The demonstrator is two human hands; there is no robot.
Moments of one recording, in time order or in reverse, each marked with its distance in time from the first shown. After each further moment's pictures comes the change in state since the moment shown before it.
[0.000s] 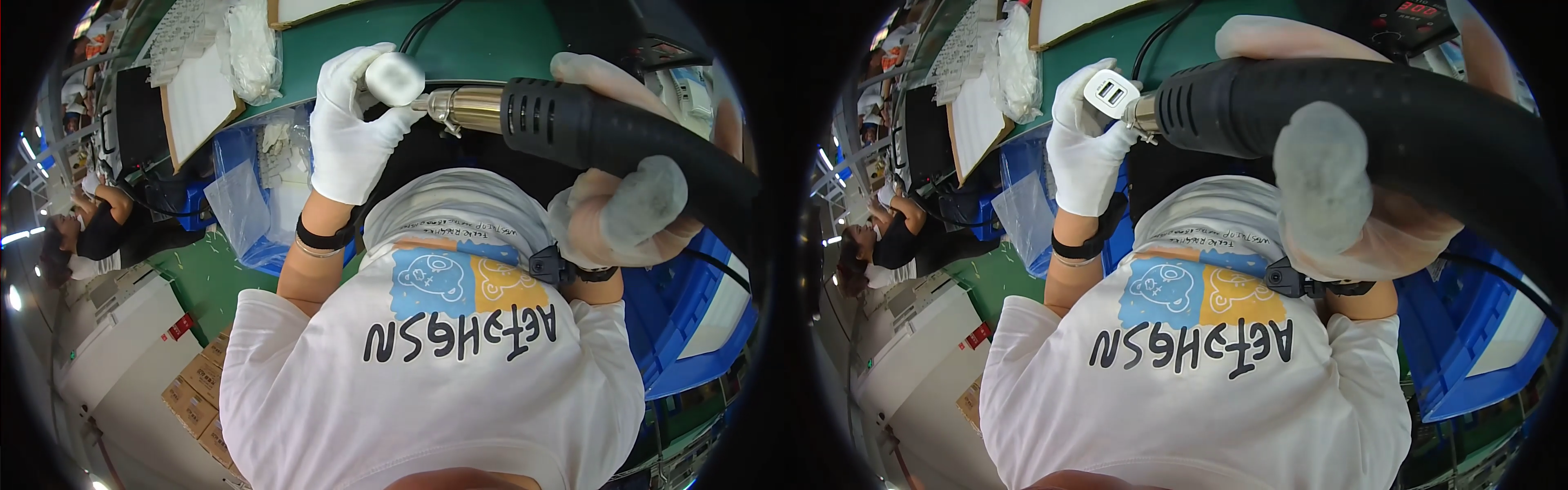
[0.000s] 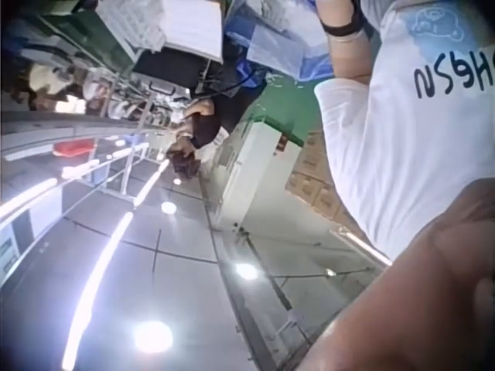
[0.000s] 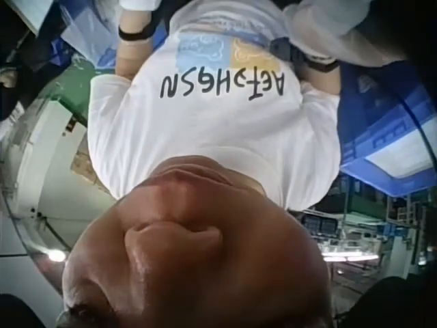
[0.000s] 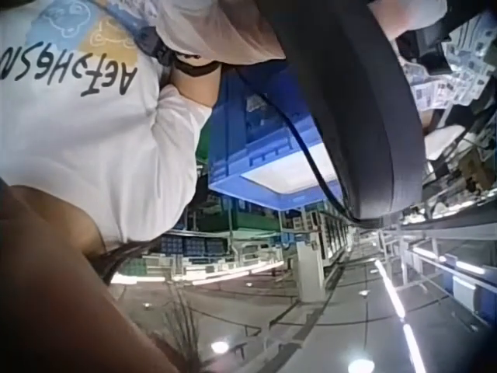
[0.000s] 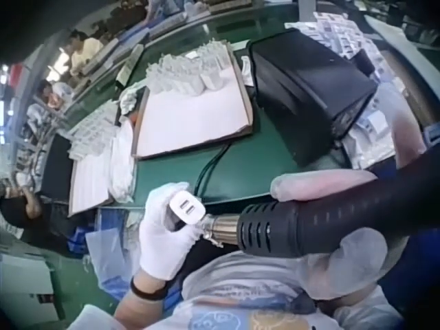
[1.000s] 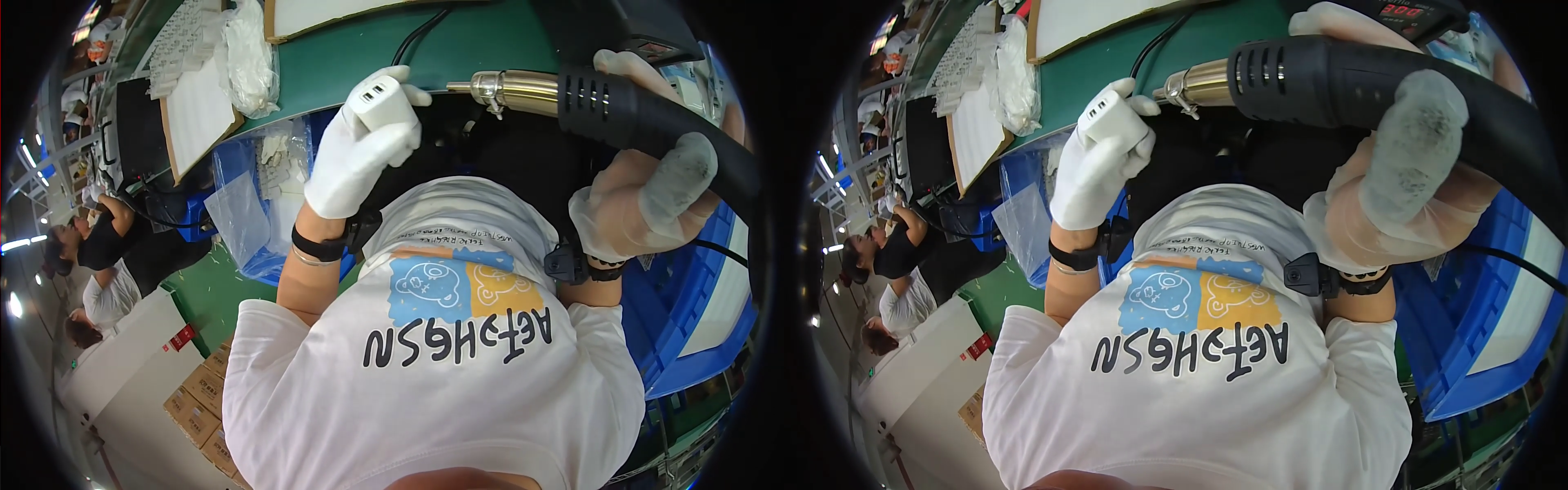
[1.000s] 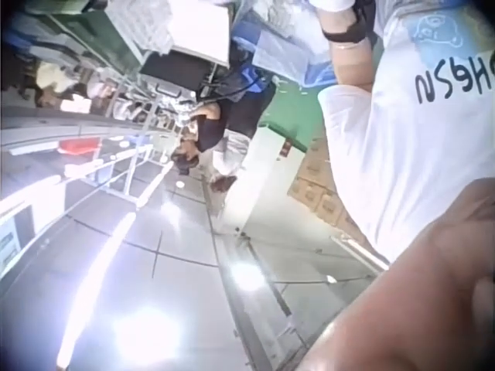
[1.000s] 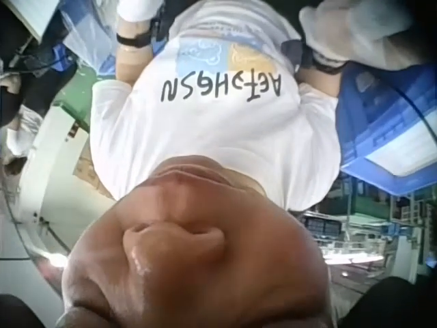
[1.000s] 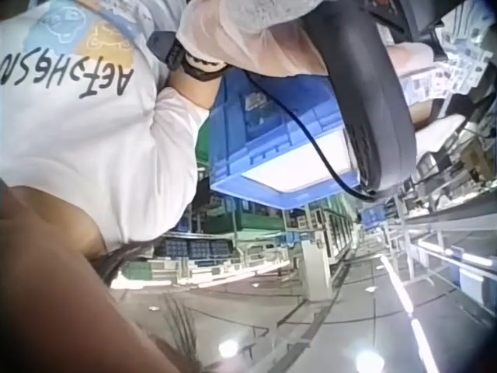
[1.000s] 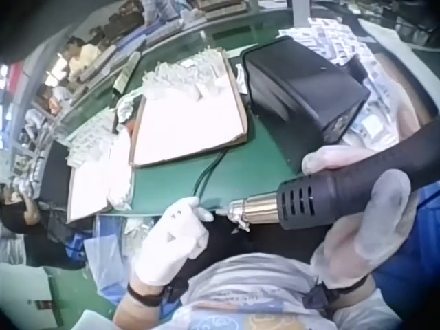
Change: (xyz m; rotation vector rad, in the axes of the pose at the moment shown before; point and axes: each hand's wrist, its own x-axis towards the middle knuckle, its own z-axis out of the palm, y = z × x) left_hand 0.003 0.026 -0.008 -0.602 -0.252 -0.586; right_hand -0.004 0.000 0.005 0.033 0.425 0.327
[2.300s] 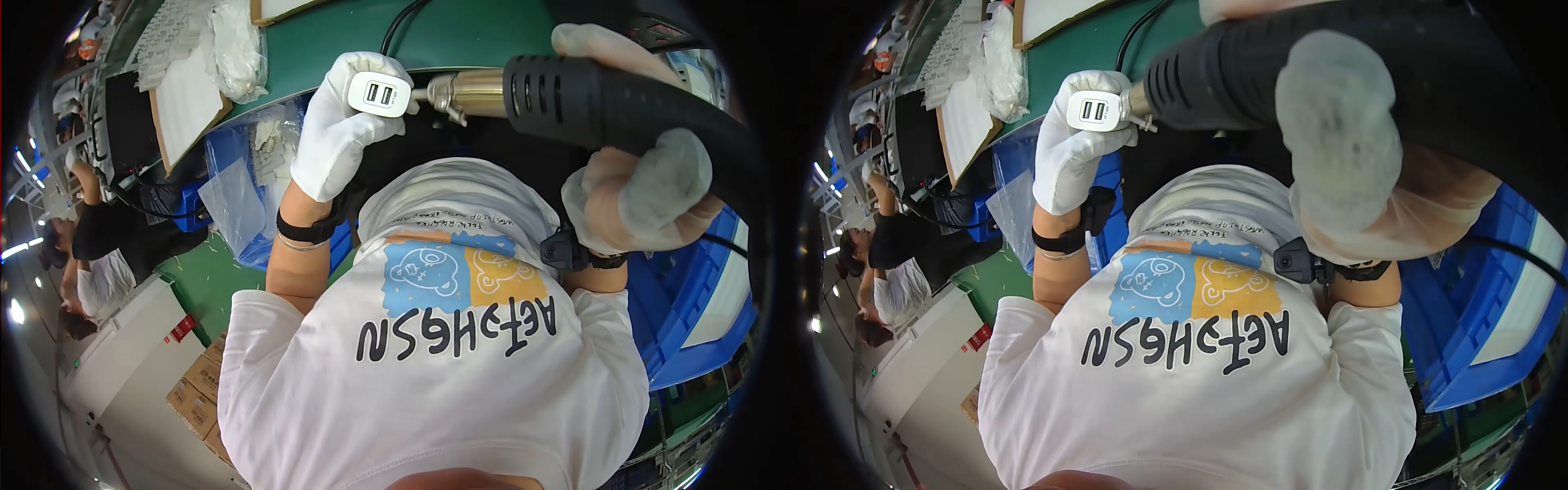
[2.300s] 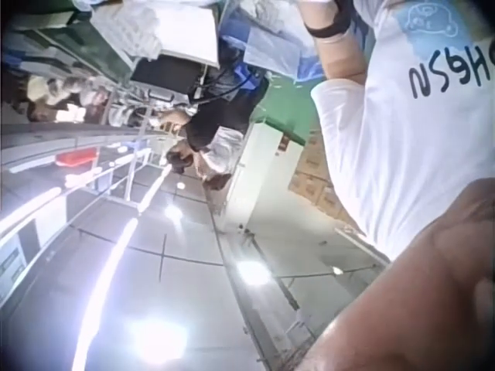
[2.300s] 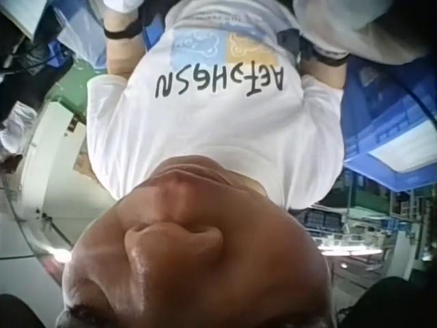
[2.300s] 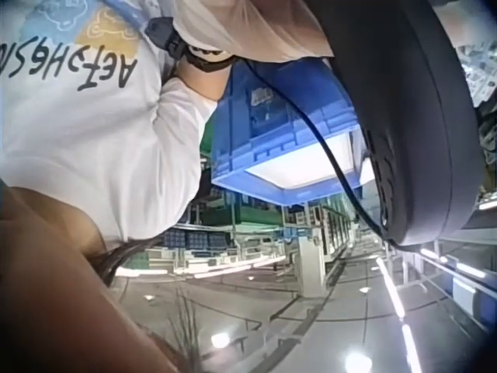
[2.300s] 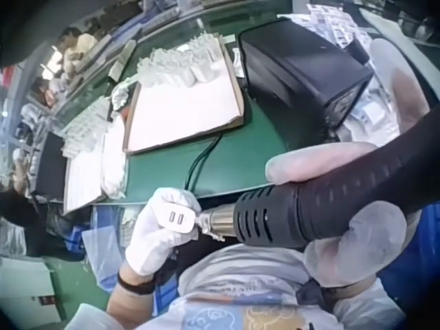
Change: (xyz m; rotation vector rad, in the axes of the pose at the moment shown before) left_hand 0.001 -0.003 -0.010 0.151 -0.016 0.092; right_hand 0.014 -0.004 -0.010 -0.037 -0.491 -0.161
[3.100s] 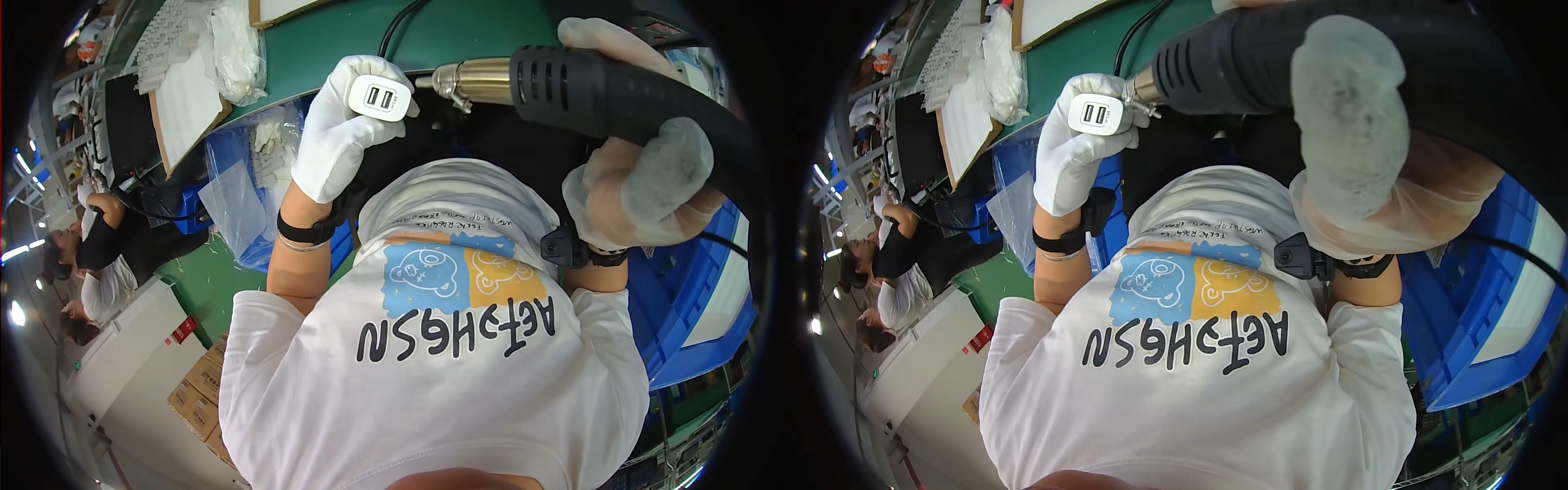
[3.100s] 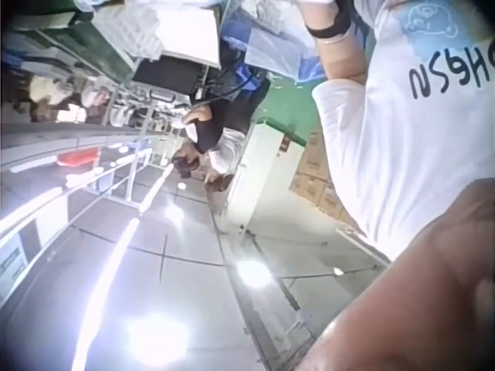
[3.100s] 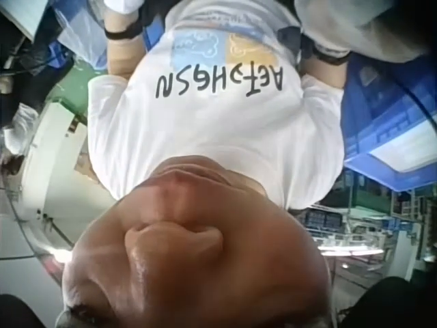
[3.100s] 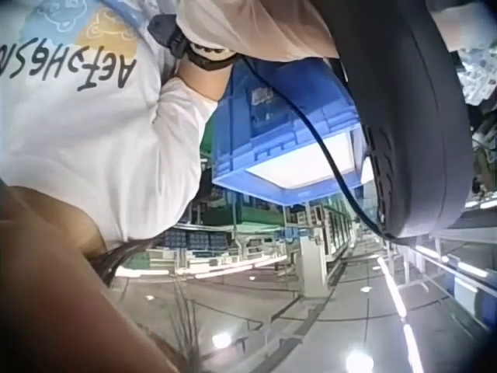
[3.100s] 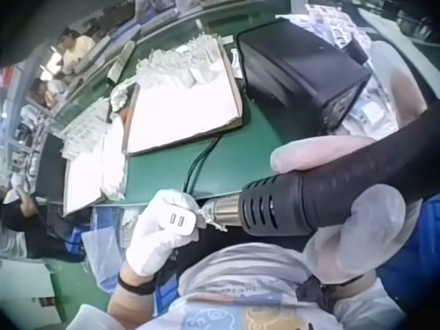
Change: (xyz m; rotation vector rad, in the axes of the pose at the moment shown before) left_hand 0.001 -0.003 -0.005 -0.007 -0.033 0.018; right_hand -0.003 0.006 0.003 0.073 0.060 -0.010
